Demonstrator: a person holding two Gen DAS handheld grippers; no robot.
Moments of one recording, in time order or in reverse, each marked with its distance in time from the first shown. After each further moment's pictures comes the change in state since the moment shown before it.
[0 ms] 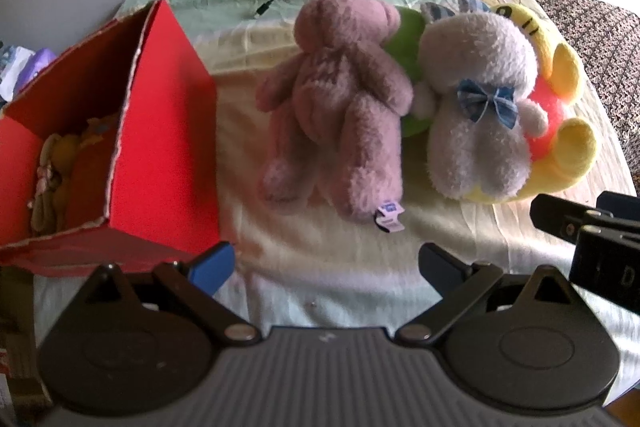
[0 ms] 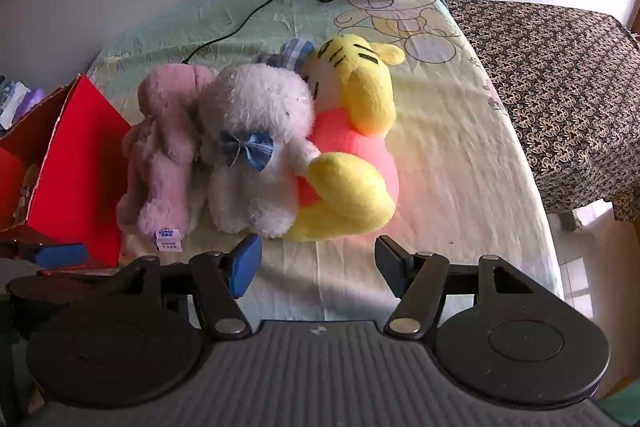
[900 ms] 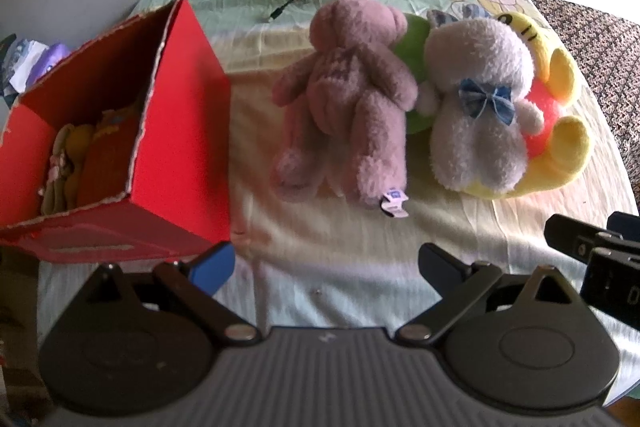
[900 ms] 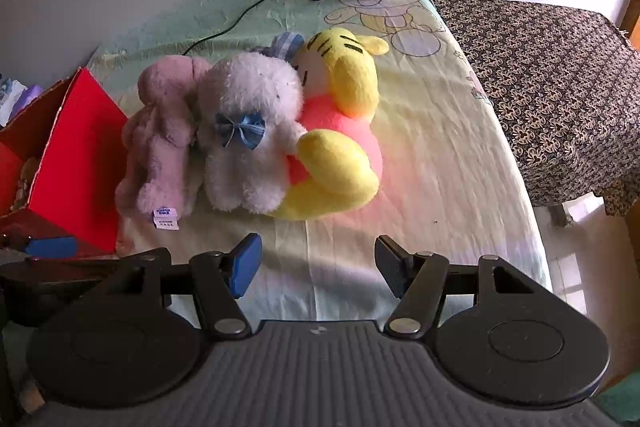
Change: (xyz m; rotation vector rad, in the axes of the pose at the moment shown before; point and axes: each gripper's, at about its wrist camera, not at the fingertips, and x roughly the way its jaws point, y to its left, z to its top) left arm -0.014 0.003 -0.013 -0.030 -0.030 0.020; right arm -0.015 -0.003 -0.016 0.009 -0.009 -0.021
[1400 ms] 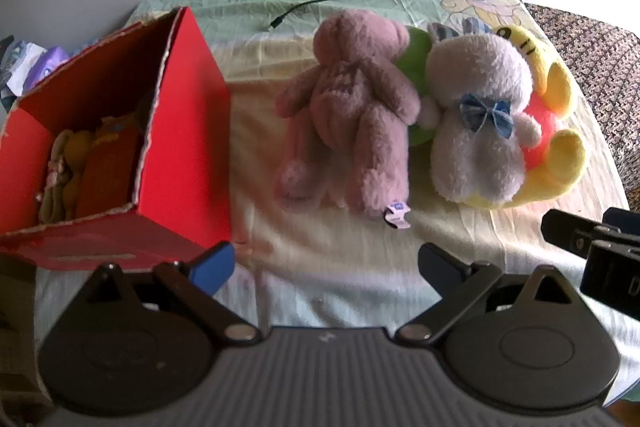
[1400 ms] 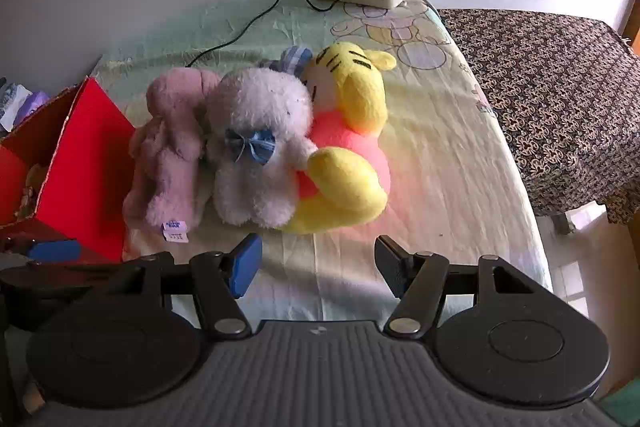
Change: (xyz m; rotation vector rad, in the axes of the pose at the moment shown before) left arm -0.002 0.006 0.002 -0.008 -0.020 -0.021; right arm -0.002 0.004 0.004 -0.007 -0.022 0.007
